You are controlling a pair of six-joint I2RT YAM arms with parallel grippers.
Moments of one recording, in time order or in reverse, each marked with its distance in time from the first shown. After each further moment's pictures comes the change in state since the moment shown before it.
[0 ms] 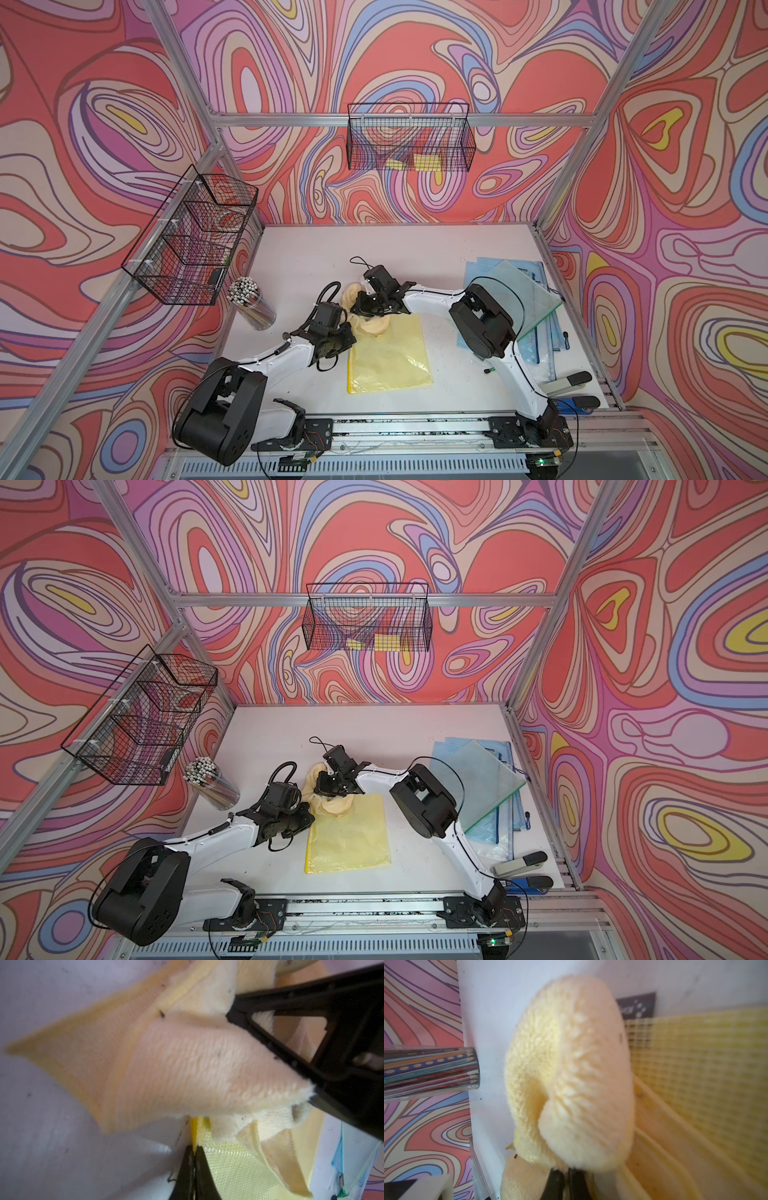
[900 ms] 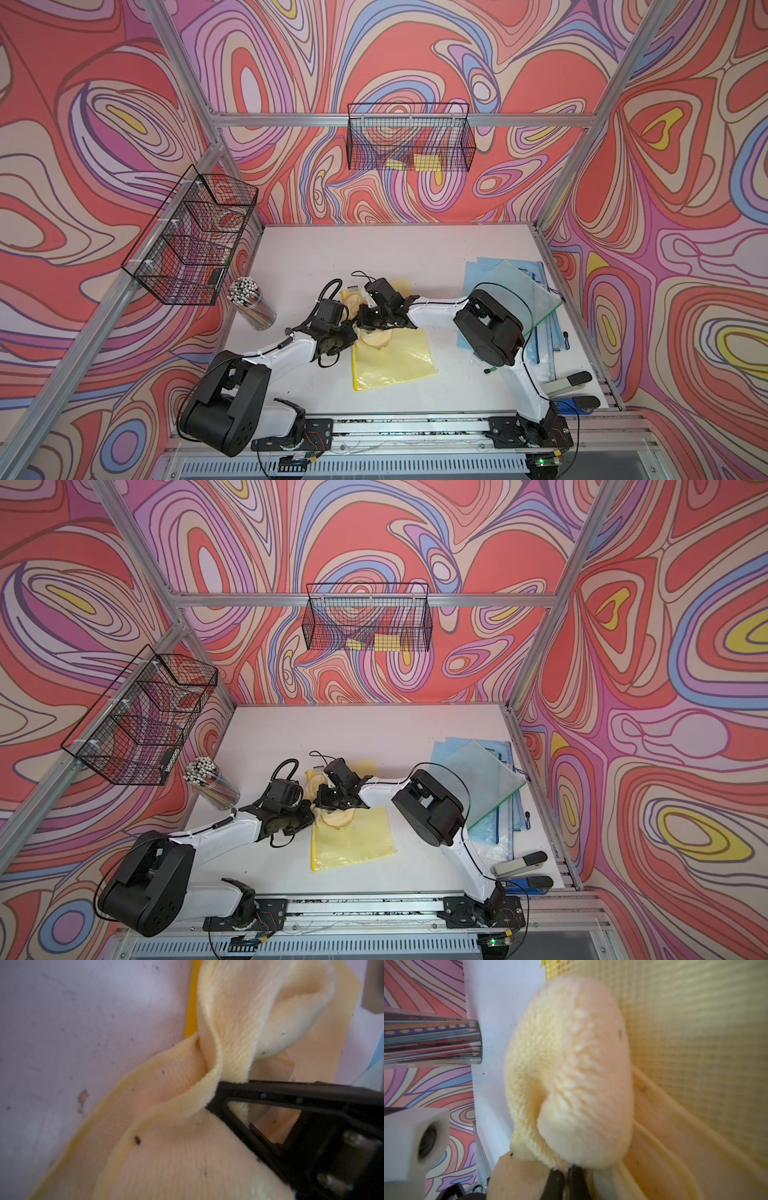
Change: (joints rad) left arm 0.000 0.044 0.036 -0.002 0.014 -0.008; right arm 0.060 -0.096 -0.214 0.158 -0.005 0.061
